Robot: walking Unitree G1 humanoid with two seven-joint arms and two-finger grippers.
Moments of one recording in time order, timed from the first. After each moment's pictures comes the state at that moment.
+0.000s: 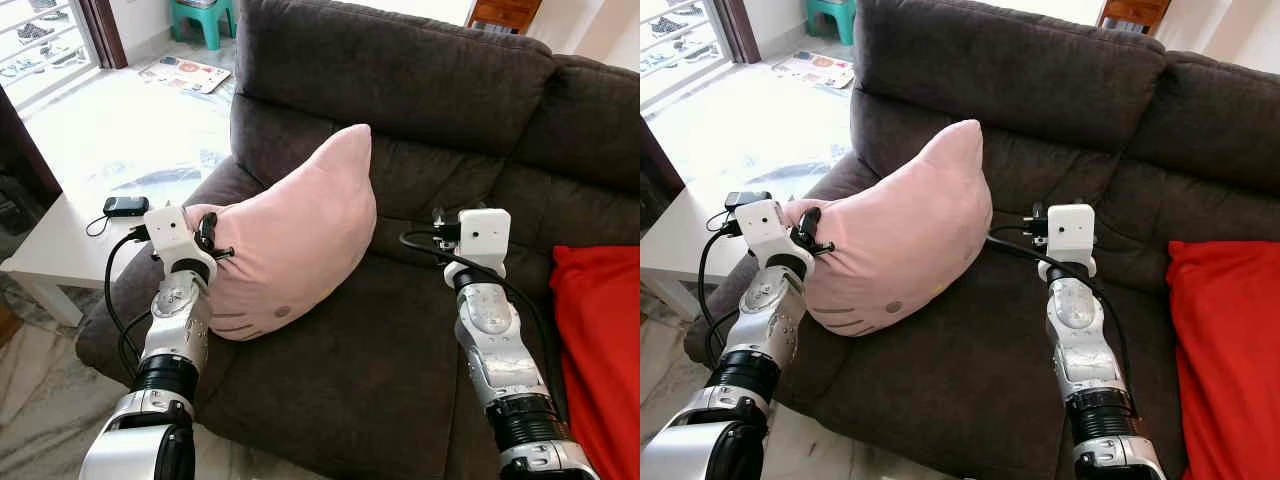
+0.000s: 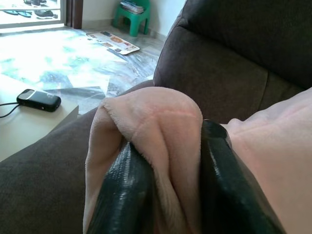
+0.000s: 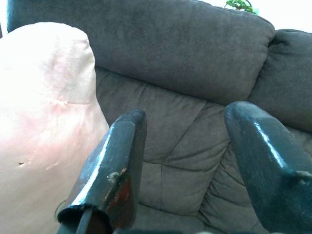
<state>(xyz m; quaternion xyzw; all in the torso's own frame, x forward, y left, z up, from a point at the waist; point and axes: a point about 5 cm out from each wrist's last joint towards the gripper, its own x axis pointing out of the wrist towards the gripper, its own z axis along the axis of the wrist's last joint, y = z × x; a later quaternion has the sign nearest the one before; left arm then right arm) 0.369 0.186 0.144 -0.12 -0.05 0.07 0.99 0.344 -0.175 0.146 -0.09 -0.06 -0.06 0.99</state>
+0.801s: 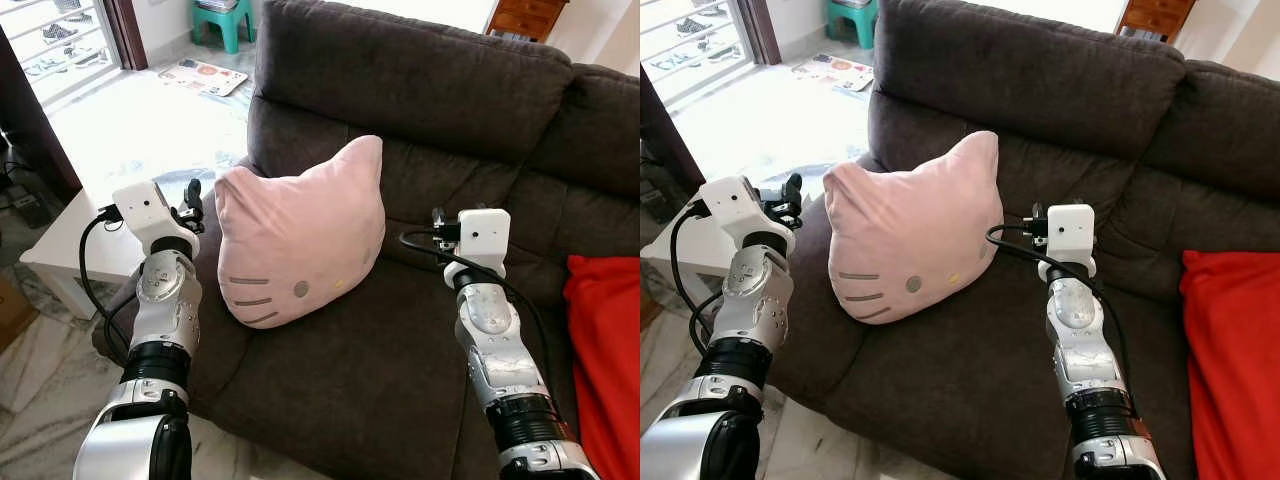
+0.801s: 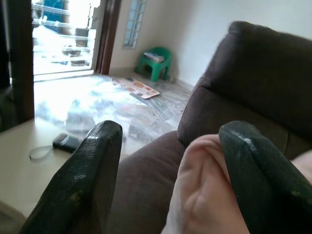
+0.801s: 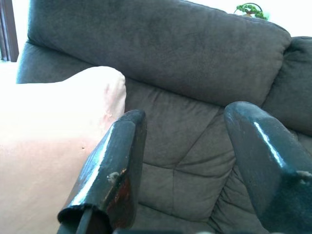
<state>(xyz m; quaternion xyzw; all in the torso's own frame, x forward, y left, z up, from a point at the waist) 0.367 0.195 0.179 -0.08 -0.14 0.10 0.98 0.343 -0.176 0.146 -0.09 -0.06 -0.06 0.99</state>
